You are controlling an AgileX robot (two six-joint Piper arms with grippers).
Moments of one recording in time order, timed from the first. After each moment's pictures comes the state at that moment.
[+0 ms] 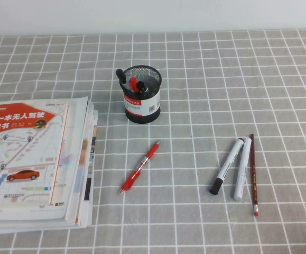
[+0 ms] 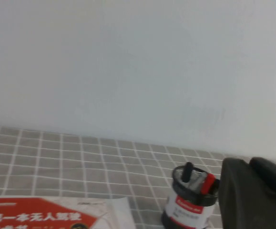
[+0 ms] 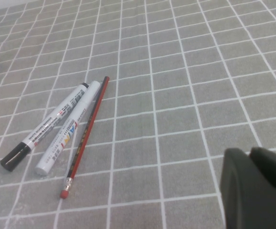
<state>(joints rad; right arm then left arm) 0.04 -0.01 0.03 0.14 0.37 0.11 -0.73 0.39 -0.39 -1.67 -0.41 1.49</state>
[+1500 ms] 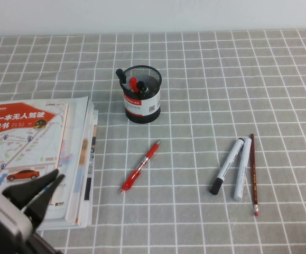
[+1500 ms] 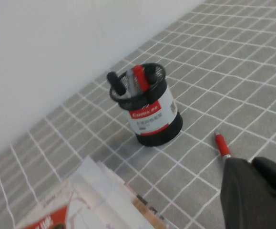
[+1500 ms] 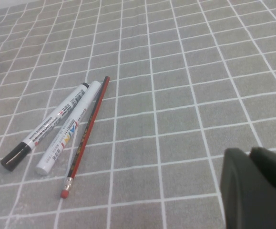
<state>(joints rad) 0.04 -0.01 0.03 0.14 0.37 0.11 -0.73 0.64 -0.25 -1.10 -0.18 1.51</state>
